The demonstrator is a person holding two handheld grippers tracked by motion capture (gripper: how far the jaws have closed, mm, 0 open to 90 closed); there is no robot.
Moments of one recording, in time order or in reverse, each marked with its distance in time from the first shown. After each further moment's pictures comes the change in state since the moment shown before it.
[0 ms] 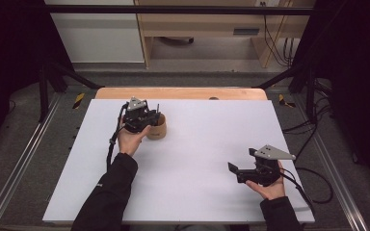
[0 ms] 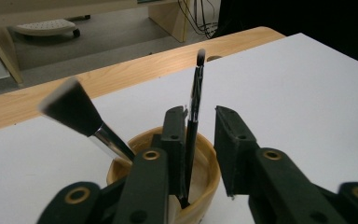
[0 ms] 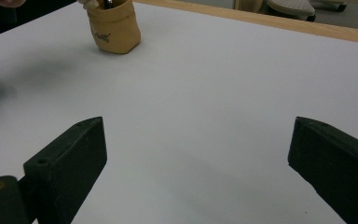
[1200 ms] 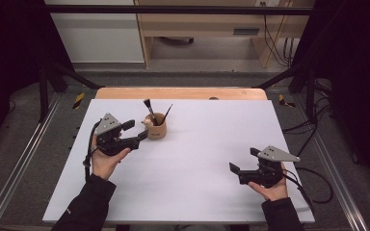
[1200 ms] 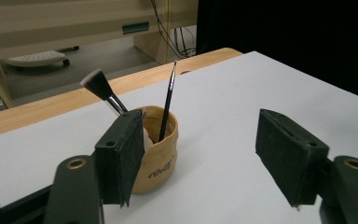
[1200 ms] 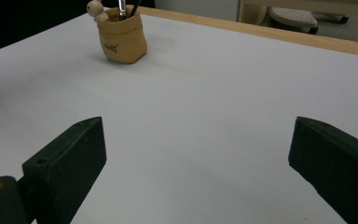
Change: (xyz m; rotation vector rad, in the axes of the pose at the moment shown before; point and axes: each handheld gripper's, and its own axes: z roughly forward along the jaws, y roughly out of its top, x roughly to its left) left arm -0.017 -0.023 -0.103 -0.104 -0.072 0.053; right arm 0.000 0.001 -0.008 -0.043 0.017 -0.010
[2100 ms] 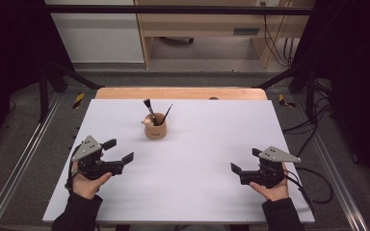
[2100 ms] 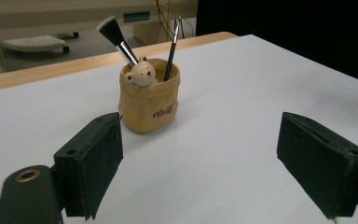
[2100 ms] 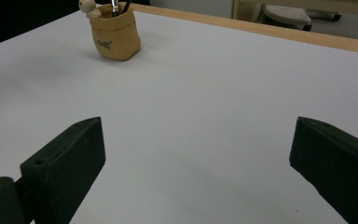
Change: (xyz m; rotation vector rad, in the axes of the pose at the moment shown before) left arm 0.004 -0.052 -0.050 0.022 0.001 -0.035; right arm -0.002 -0.003 -0.001 0.009 -0.021 0.006
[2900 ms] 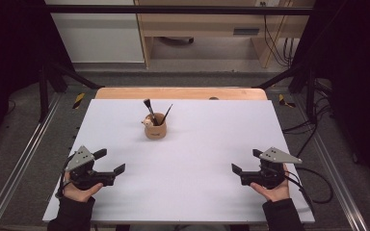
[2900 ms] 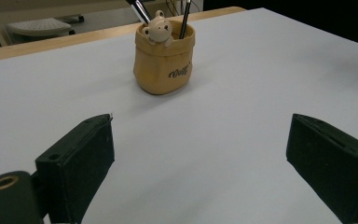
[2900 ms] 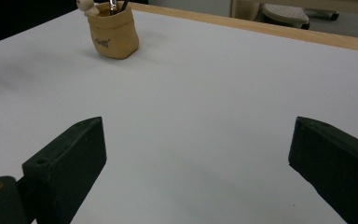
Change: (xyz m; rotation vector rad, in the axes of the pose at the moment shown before) left arm 0.011 -0.029 -0.014 0.052 0.017 0.010; right arm -0.001 -0.002 -0.002 0.002 -0.006 0.001
